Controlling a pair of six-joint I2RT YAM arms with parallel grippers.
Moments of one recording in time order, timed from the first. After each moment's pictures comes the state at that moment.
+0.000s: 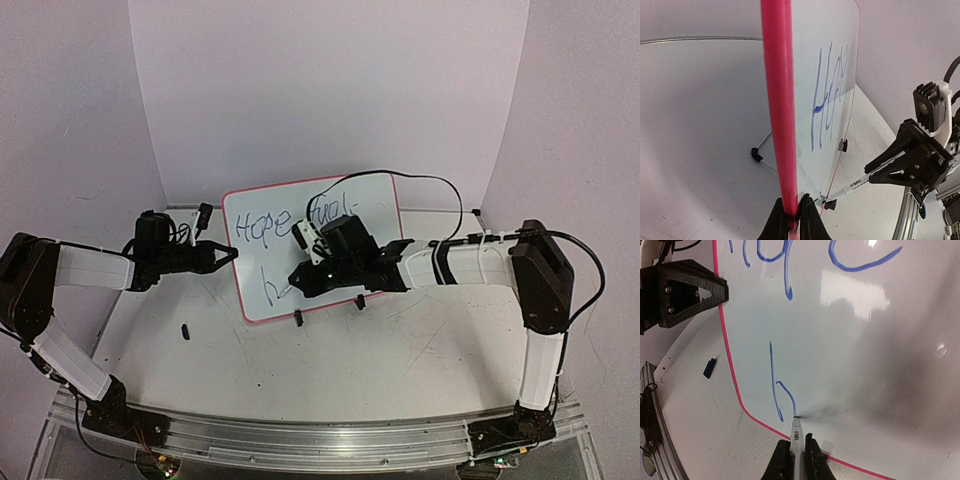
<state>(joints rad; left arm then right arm) -0.28 1.51 0.71 0.41 0.70 -0.31 0.93 1.97 1.42 -0.05 -0.08 0.33</state>
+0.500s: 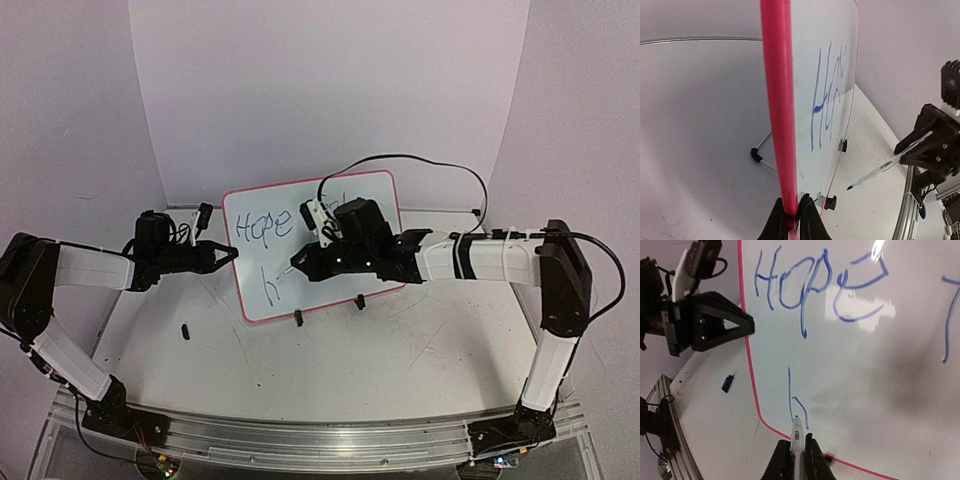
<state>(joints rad) -0.28 1.51 0.71 0.41 0.70 -0.31 0.92 1.89 1.39 -0.03 -0.10 0.35</state>
